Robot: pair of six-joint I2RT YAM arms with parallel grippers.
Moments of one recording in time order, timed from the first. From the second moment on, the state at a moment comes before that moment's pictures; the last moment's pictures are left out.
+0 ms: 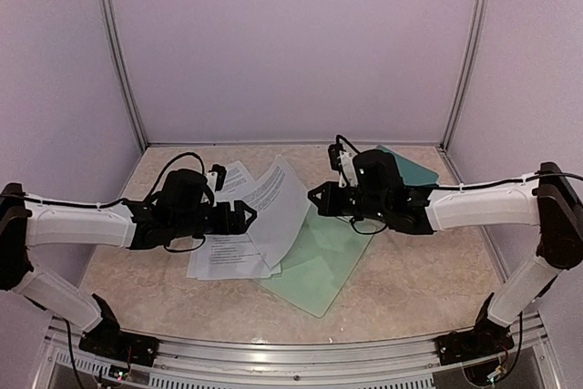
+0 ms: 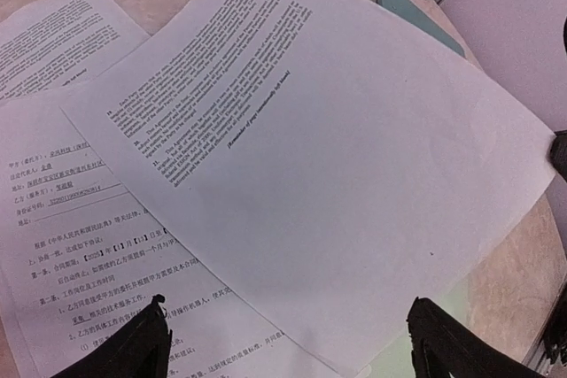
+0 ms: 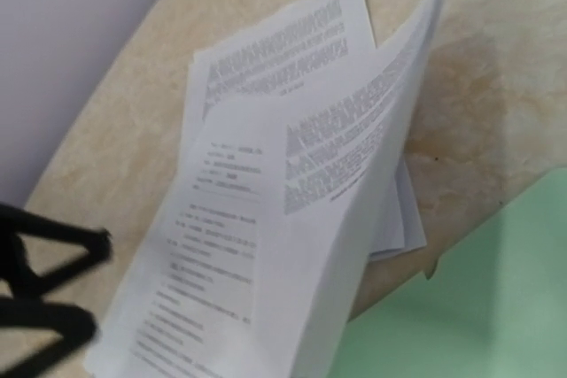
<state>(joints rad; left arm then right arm) -0.74 1.39 0.71 0.11 -0.07 -0.54 0.87 1.61 0.97 0.23 0.01 0.59</state>
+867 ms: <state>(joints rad) -0.94 1.73 0.90 0.26 -0.05 -0.68 0.88 1.32 0.90 0.11 0.25 0.68</state>
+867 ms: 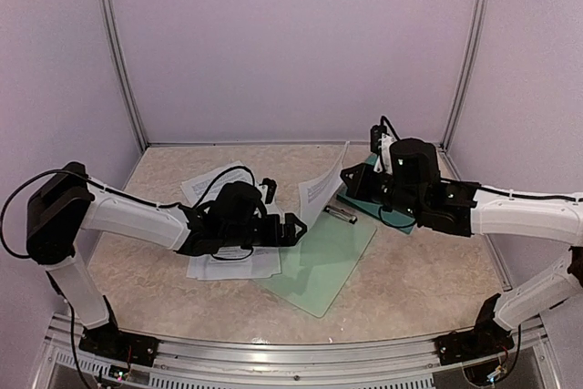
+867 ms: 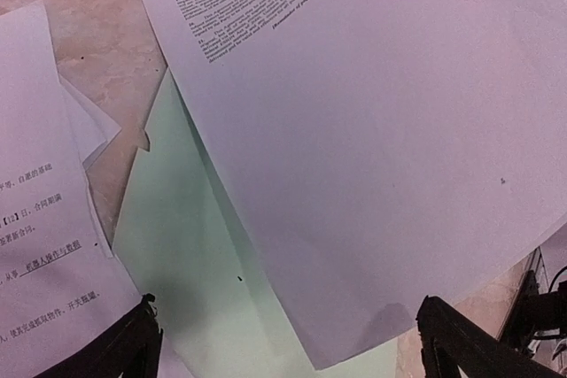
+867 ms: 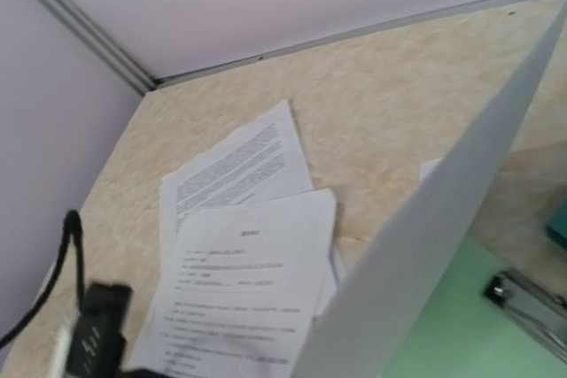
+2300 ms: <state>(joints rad) -0.83 2.11 1.20 0.38 0.42 -1.22 0.88 1.01 0.70 -0.08 0.40 0.94</state>
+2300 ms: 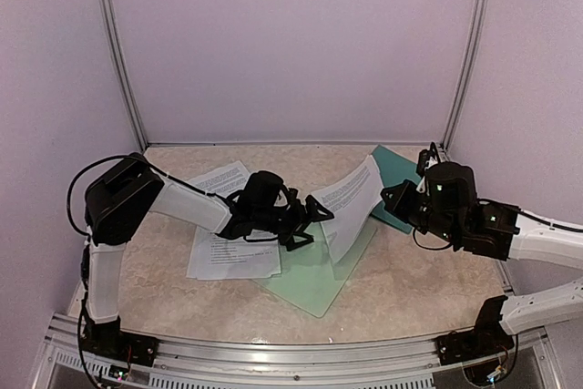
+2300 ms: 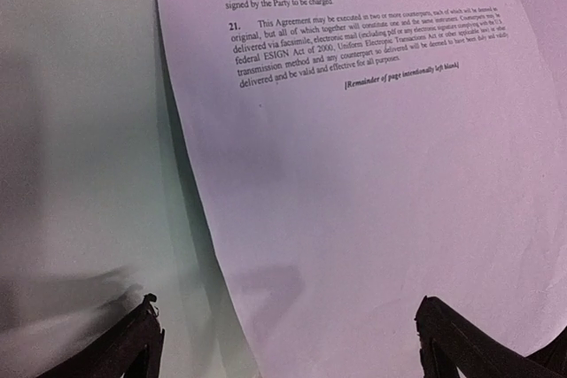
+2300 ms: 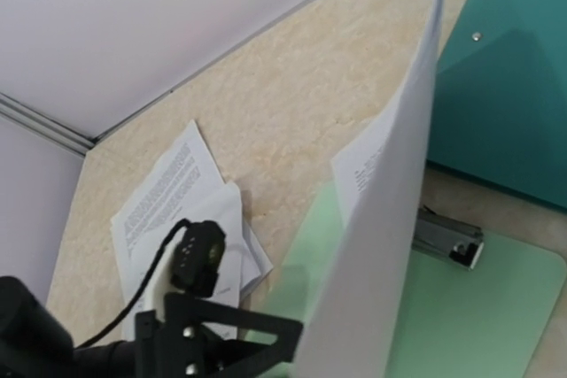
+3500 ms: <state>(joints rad) -0.83 2.32 1.39 0.53 0.46 -1.41 0.88 0.98 0.72 -0.09 0.41 0.94</state>
